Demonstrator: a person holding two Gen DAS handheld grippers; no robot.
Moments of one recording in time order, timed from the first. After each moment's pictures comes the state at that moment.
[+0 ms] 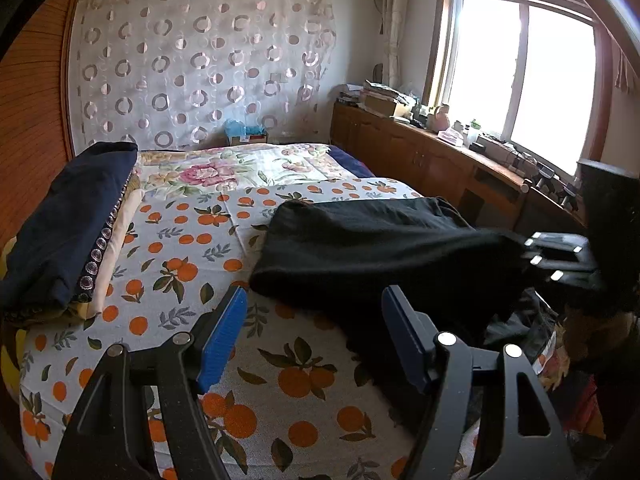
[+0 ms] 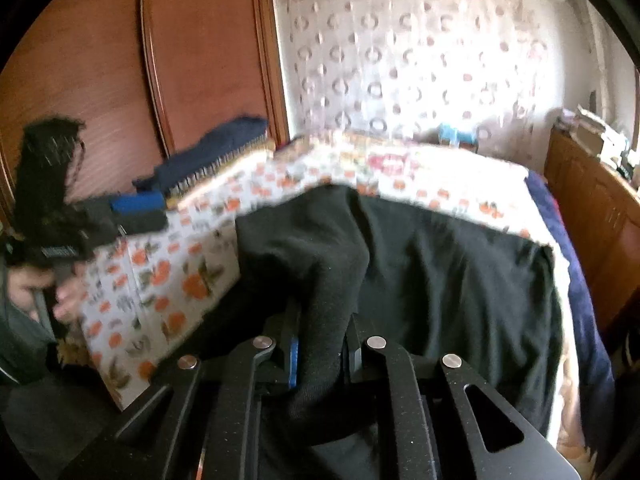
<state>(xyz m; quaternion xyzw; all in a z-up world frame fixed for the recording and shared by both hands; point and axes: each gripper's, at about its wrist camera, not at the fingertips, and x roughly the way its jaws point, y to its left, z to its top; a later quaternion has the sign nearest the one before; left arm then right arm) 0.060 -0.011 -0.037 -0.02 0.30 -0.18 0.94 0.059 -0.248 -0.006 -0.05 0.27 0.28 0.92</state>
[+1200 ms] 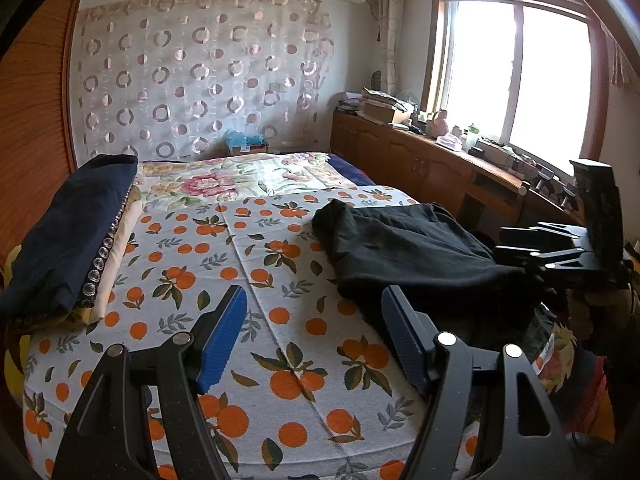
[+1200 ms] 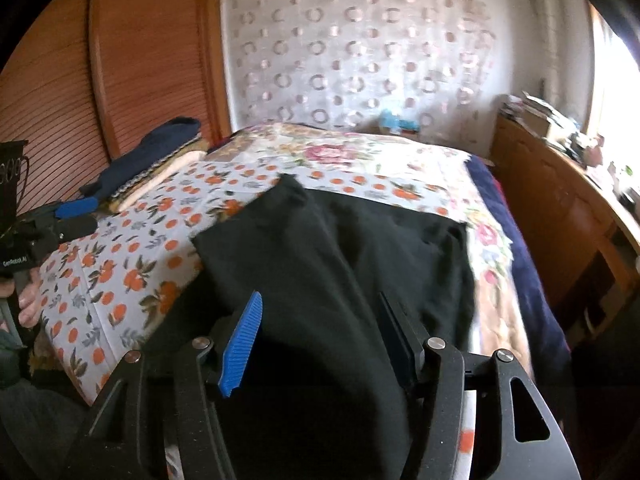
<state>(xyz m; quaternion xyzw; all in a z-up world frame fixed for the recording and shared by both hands) 0.053 -0.017 -0.025 -0.02 0.28 -0.17 0.94 0.052 -0.268 -0.016 -0.06 0.30 0.19 0.93</state>
